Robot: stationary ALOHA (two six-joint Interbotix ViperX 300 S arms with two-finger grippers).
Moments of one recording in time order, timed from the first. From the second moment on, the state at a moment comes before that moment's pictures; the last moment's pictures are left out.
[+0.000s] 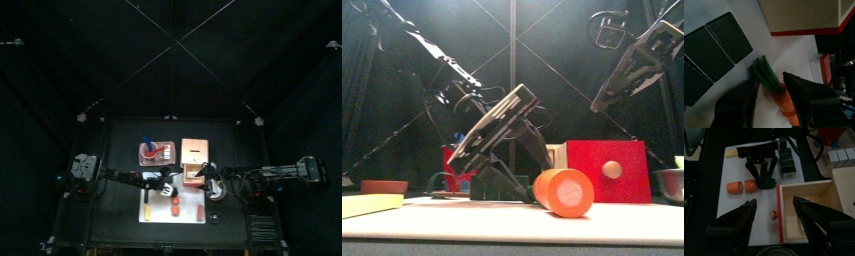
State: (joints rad) left arm -0.10 0.31 0.51 -1.12 -0.05 -0.09; right arm -0.04 -0.59 1.02 0.50 0.16 -0.39
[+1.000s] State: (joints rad) left arm -0.10 0.03 0.63 -0.69 -0.09 -0.08; right arm -0.03 -0.59 1.02 0.51 0.16 -0.39
